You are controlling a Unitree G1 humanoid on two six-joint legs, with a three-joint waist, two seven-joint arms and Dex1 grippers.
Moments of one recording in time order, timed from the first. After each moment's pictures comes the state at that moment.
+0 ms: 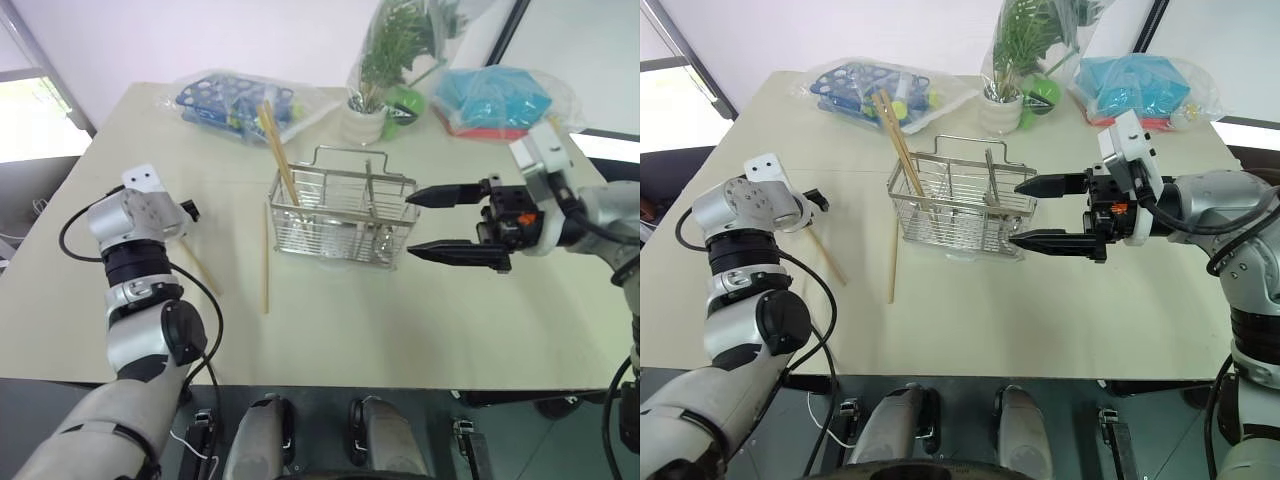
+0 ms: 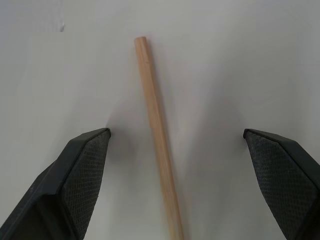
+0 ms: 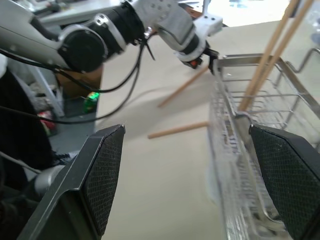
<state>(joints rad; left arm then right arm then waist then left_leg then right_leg) -1.00 0.30 0.56 0.51 -0.20 1.19 0.42 -0.57 -0.93 -0.14 -0.27 0.79 0.75 1.20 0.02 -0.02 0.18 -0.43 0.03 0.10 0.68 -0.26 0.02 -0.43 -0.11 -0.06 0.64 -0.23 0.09</state>
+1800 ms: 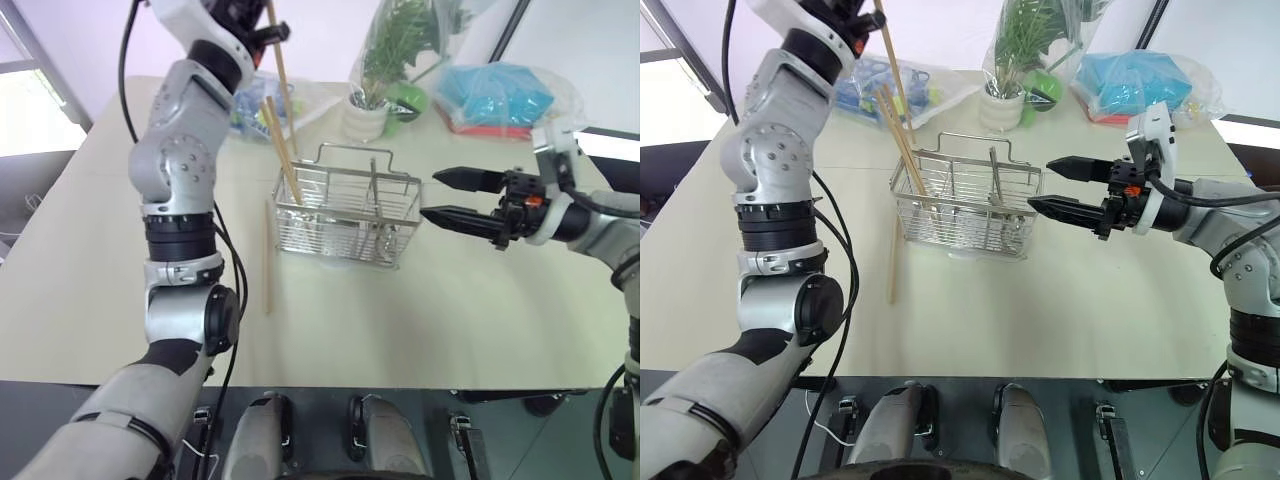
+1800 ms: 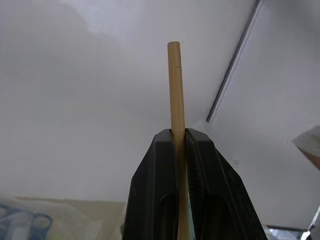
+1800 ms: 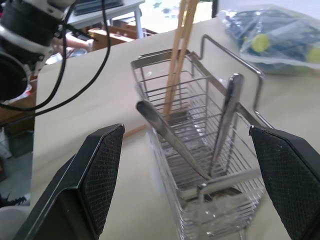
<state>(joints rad) -1.12 0.15 0.23 0.14 -0.52 0.46 -0.17 -0.52 -0.87 -0.24 -0.19 0.79 0.78 1.01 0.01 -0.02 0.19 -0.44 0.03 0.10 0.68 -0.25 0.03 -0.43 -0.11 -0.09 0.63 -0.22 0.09</state>
